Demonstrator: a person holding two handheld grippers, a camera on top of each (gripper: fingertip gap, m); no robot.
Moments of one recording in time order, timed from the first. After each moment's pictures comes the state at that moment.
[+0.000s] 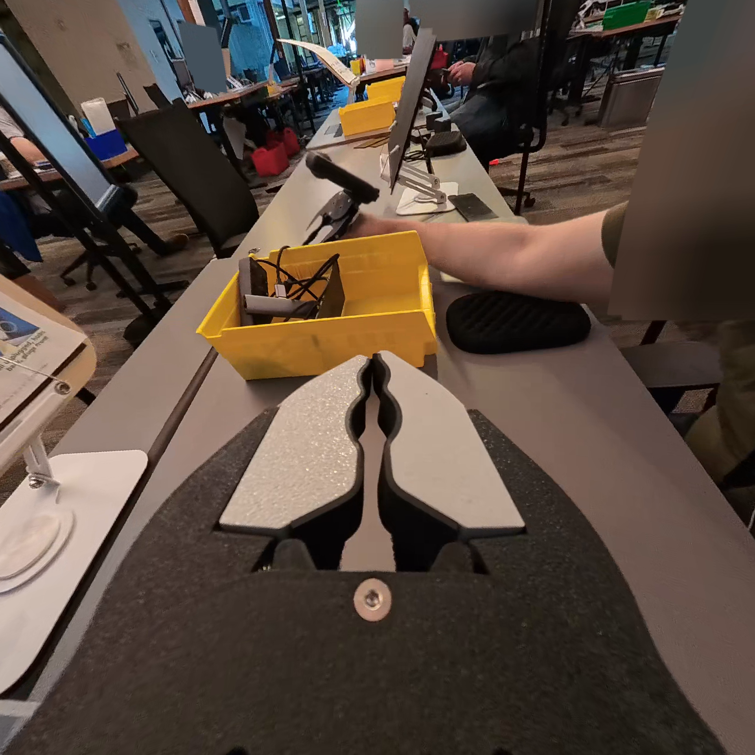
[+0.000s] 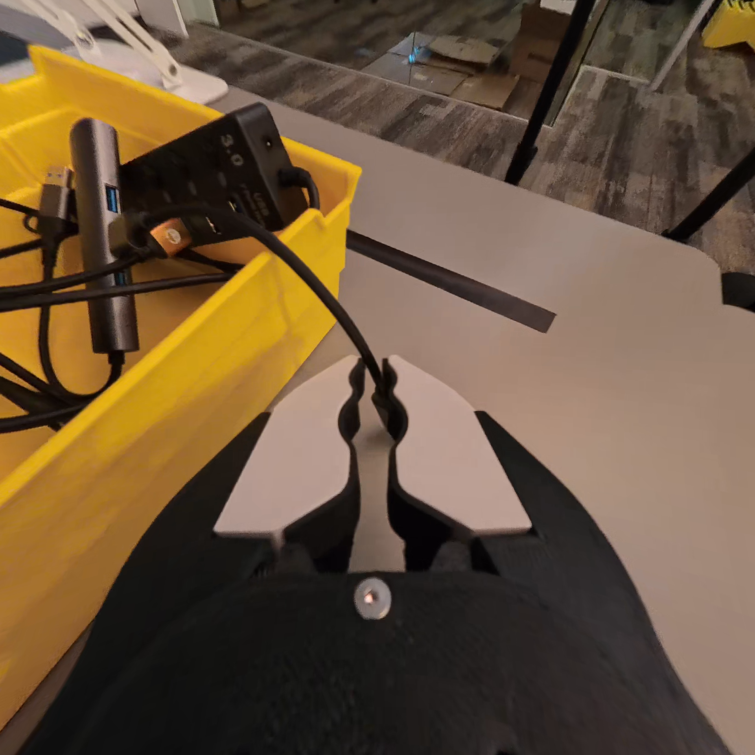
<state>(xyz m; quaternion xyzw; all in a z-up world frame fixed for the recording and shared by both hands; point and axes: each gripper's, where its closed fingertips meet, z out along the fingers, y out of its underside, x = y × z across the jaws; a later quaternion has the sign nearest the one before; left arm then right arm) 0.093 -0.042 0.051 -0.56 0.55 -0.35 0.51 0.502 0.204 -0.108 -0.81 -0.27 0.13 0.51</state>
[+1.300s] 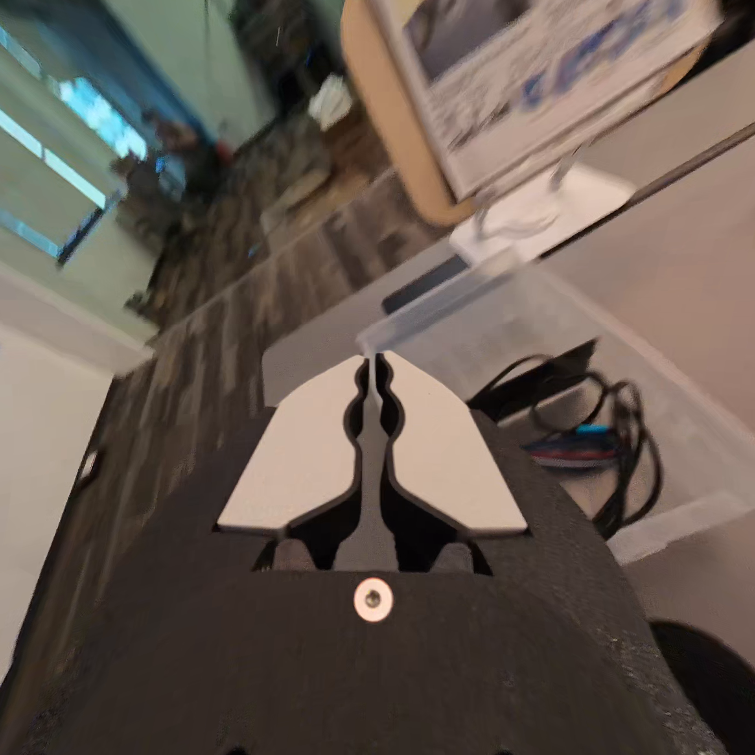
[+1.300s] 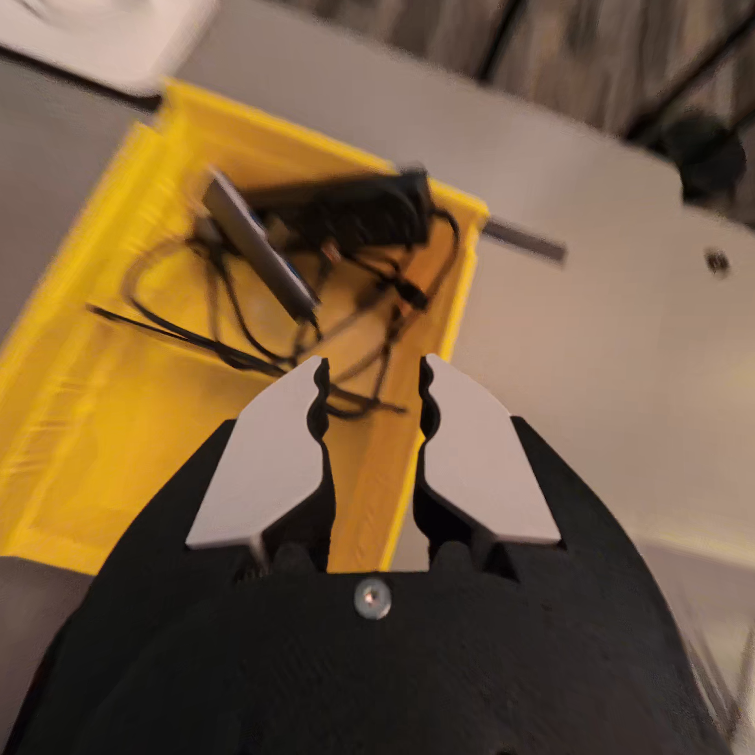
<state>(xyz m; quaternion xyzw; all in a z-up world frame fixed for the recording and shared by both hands) -0.204 -0.011 0.099 -0.79 0.21 0.14 0.56 0.433 0.119 -0.031 -0.91 -0.20 0.01 0.37</state>
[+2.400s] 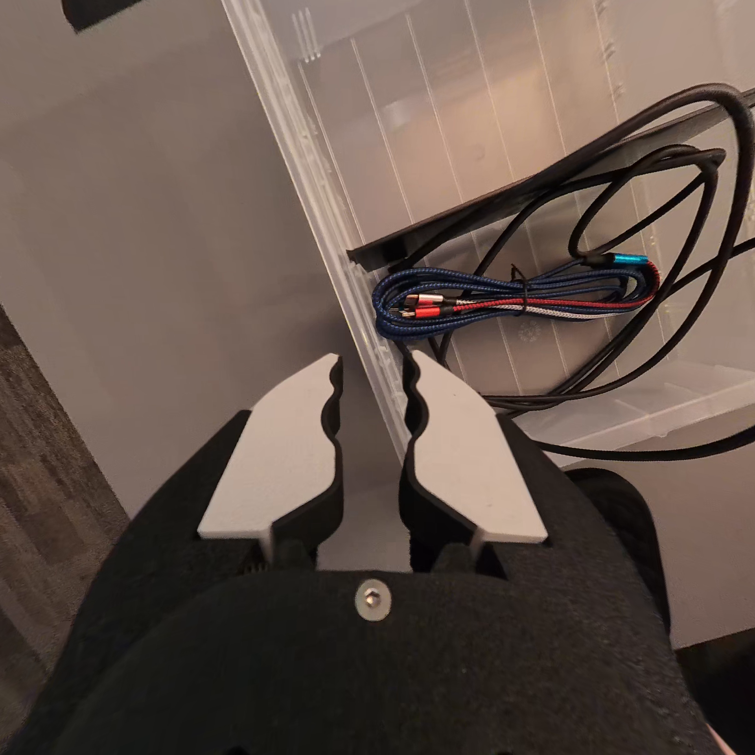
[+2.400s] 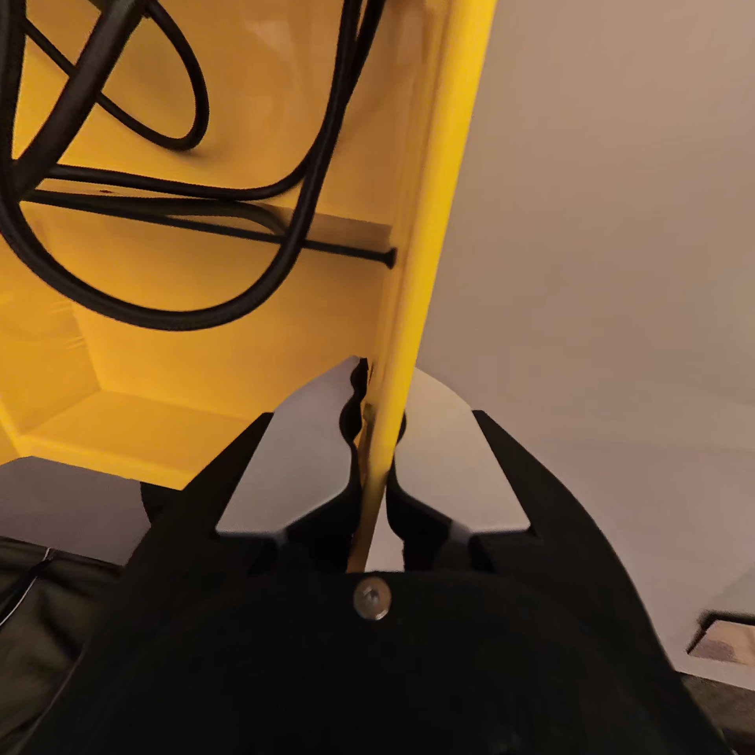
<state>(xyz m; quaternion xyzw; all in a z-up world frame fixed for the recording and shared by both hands) -0.250 -0.006 -0.077 -0.97 0.13 -0.02 0.20 0.466 0.058 -0.140 -0.99 -0.12 0.09 0.03</state>
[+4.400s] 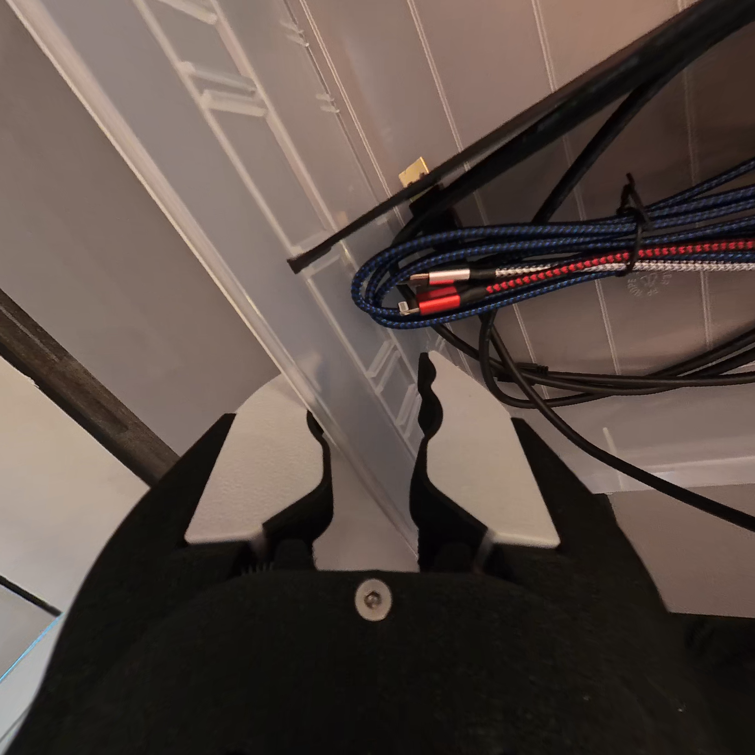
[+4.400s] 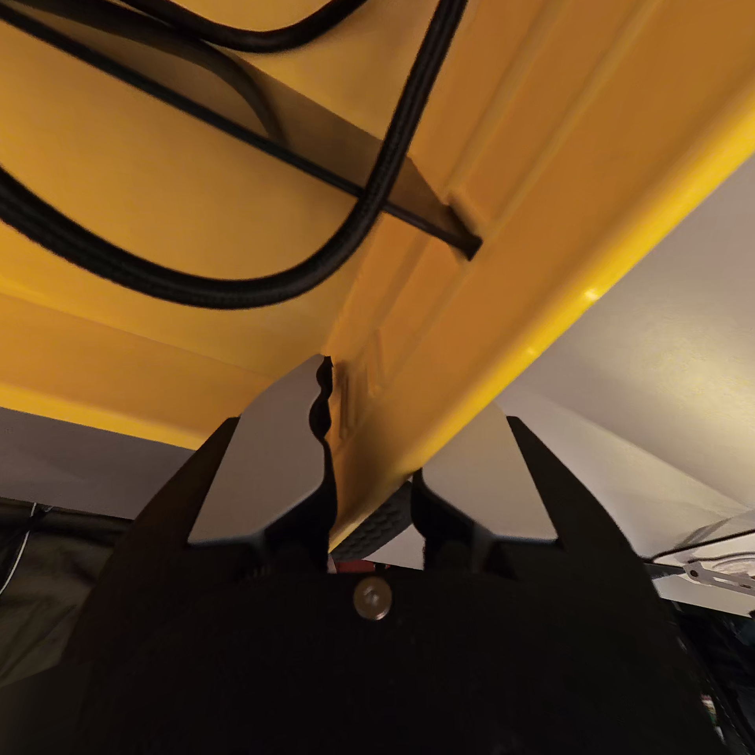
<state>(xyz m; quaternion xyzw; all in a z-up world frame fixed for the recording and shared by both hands) -0.171 -0.022 -0.115 -0.96 0.22 0.15 0.02 0.287 0.051 -0.136 -0.95 -0.29 -0.02 -0.08</state>
